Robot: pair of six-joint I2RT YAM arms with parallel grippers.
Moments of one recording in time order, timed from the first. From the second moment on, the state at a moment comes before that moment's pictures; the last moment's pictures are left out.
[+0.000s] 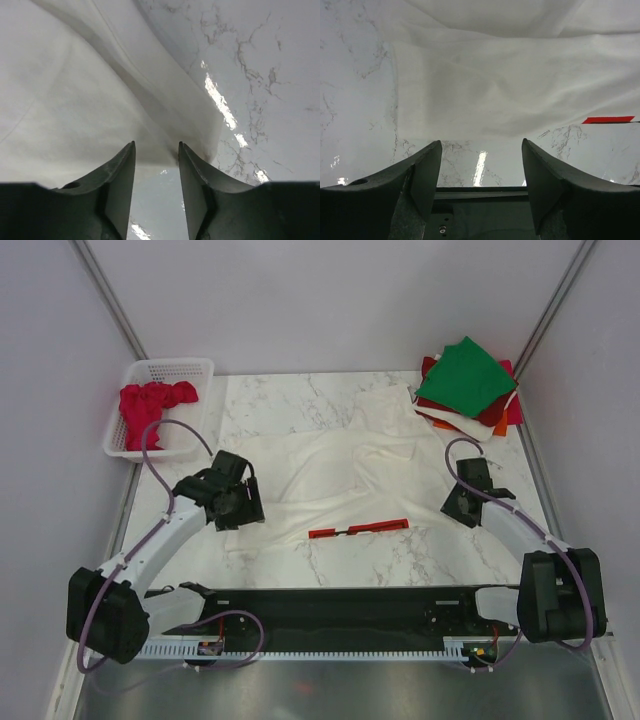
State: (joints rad) left arm -0.37 1.14 0.84 -0.83 -0.06 -0.57; right arm 0.06 1.26 0.62 -0.43 0.24 0.60
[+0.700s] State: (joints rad) left arm -0.41 1.27 0.64 -0.72 -0.19 -0.82; right arm 0.06 1.05 0.60 -0.51 0.14 0.61
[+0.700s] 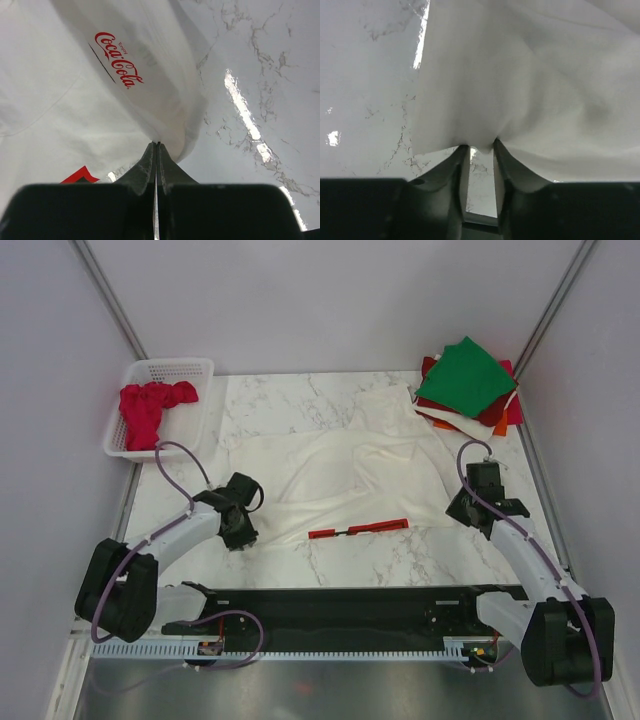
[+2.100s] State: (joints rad) left arm -0.43 1.28 0.85 -0.67 -0.10 -0.80; right arm 0.05 1.14 0.76 -0.41 -0.10 0.70
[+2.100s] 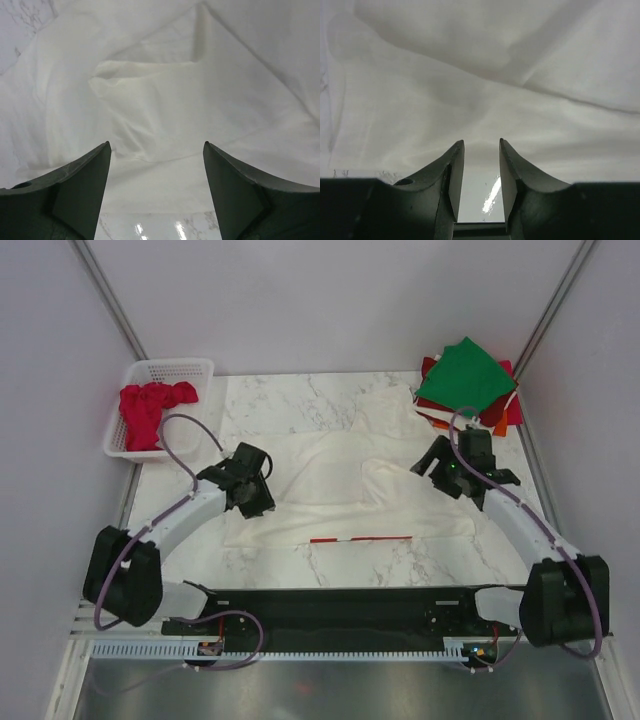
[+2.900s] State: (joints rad) left arm -0.41 1.34 0.64 -0.44 -0.12 -0.80; right arm 0.17 1.45 0.63 -0.01 -0.08 0.67
